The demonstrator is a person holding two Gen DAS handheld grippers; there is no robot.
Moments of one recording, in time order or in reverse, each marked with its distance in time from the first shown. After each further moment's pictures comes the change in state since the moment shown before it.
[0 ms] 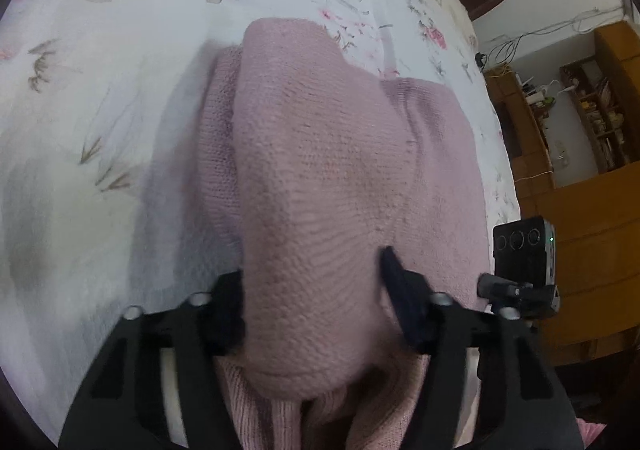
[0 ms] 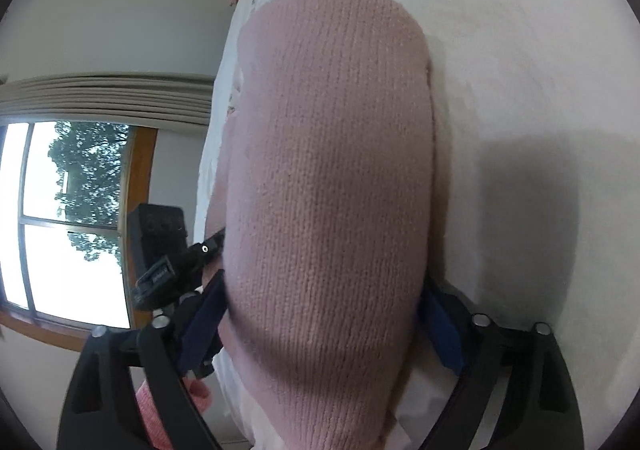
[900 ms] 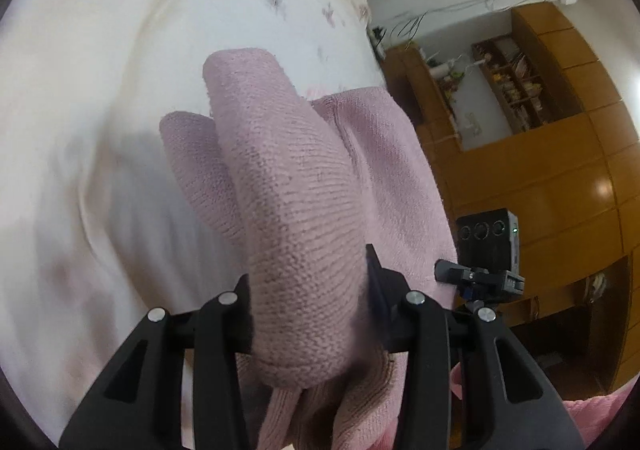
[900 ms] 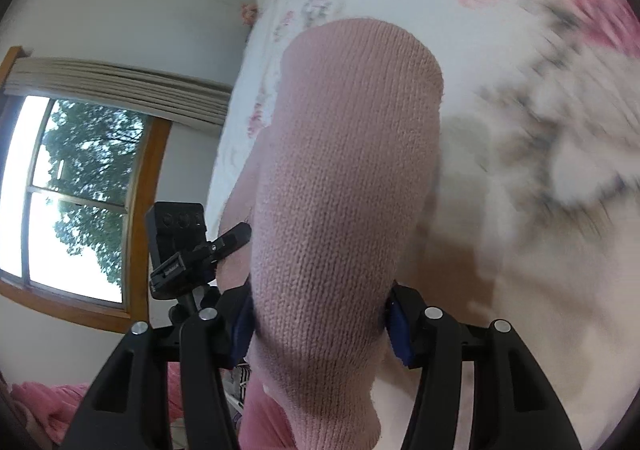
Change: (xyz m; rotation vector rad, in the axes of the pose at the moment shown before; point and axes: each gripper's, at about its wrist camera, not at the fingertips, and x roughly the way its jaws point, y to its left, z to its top) left arm 0.018 -0.187 -0.184 0.077 0.065 -0.292; right arm -0.231 0.012 -0.156 -0.031 -0.074 -0.072
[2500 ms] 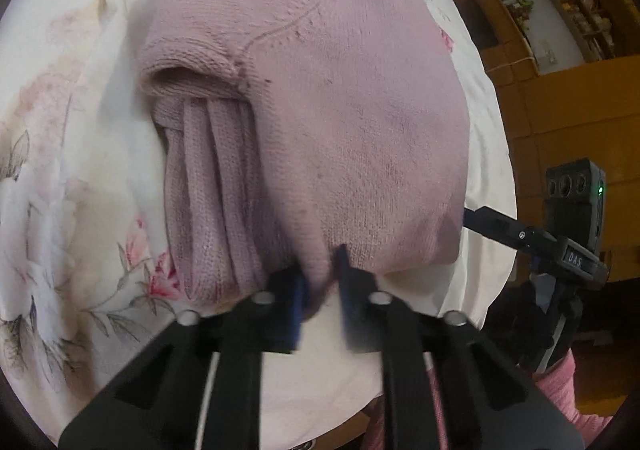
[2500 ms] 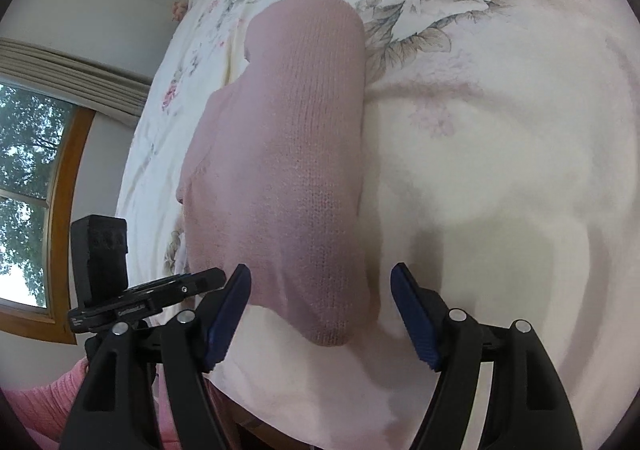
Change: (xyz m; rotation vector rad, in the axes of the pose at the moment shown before) left arm 0.053 -0.027 -0.106 0.012 0.188 0.296; right arm -0.014 -0.024 -0.141 0.030 -0.061 -0.318
